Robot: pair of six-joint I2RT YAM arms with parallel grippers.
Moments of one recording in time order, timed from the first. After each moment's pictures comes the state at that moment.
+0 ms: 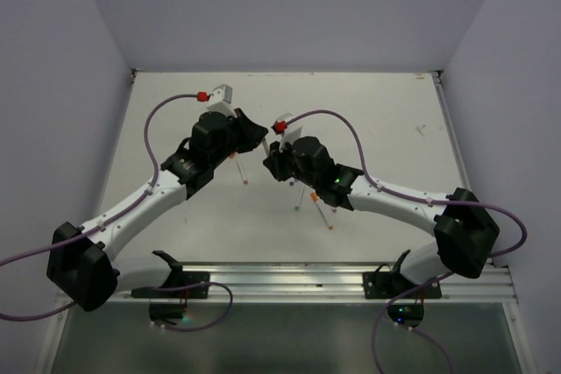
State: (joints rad) left arm -0.59 1.23 0.94 -0.03 -0.07 -0.75; right arm 0.92 1.47 0.97 0.13 0.14 0.28
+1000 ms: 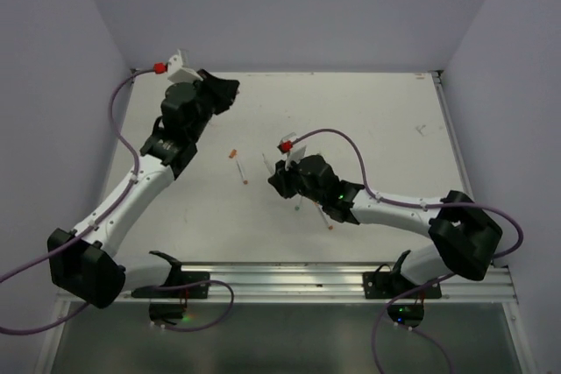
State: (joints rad) left arm -0.45 1.25 1.06 0.01 -0.10 -0.77; right arm 0.92 1.44 0.80 0.34 0.10 0.30
